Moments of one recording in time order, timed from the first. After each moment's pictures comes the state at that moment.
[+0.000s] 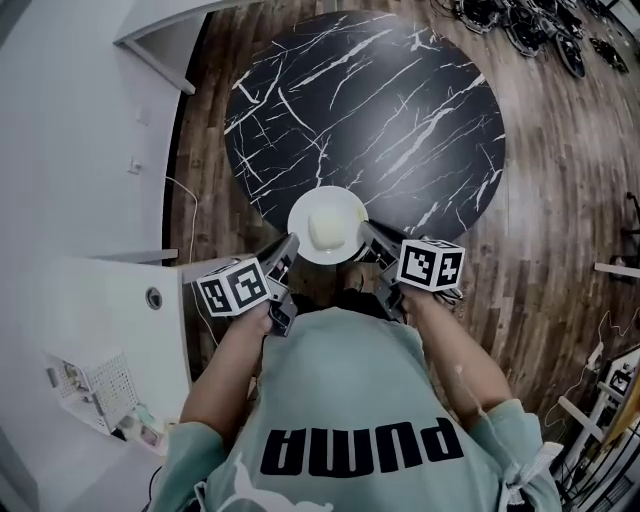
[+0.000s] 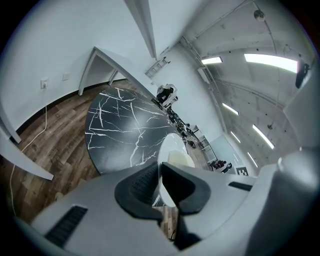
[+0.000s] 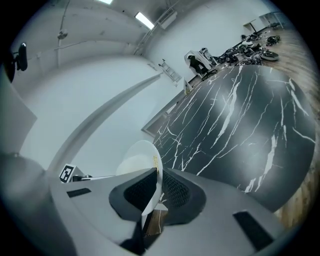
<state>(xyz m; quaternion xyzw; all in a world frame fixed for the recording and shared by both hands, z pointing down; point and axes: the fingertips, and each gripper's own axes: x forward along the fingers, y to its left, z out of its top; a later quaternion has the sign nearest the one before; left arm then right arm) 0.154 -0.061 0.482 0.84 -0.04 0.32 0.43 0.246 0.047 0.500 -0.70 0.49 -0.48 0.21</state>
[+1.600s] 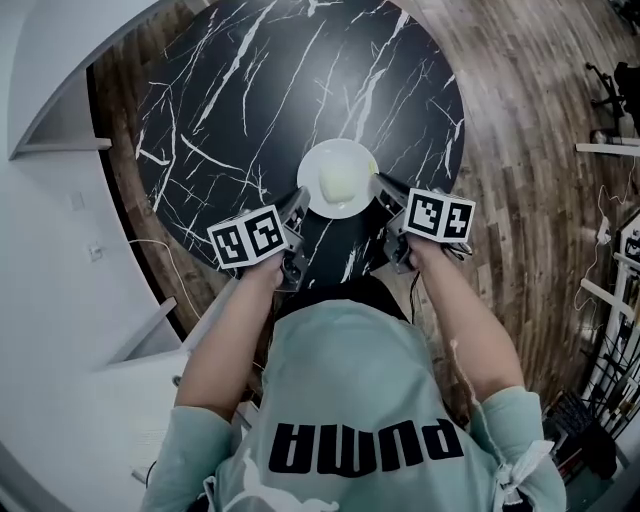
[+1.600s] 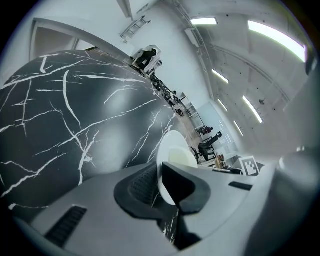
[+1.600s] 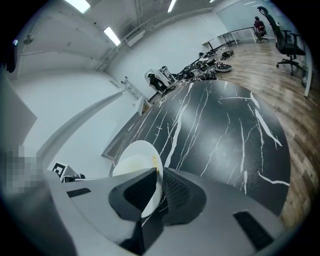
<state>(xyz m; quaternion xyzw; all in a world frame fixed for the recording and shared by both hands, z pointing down) 0.371 -0.031 0.564 0.80 0.13 0.45 0.38 0.414 0.104 0.567 -0.78 0.26 -0.50 0.25</state>
